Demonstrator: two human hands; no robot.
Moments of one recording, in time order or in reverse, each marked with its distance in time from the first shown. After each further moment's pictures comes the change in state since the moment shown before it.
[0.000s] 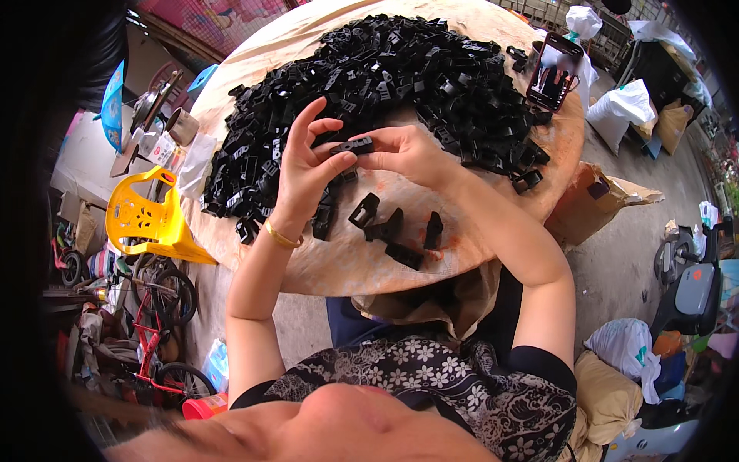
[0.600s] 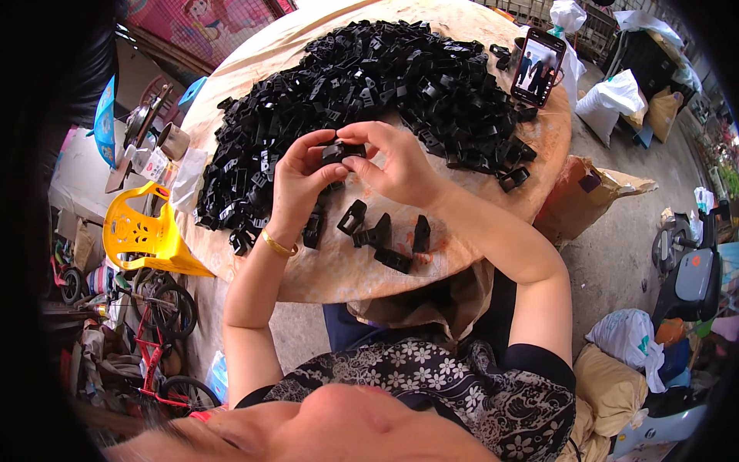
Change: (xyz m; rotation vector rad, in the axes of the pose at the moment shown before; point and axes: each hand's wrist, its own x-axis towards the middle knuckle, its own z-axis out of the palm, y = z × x) left_hand 0.002 -0.010 -0.001 0.125 -0.022 -0.087; right_hand -0.006 -0.005 0.014 -0.515 0.340 -0.569
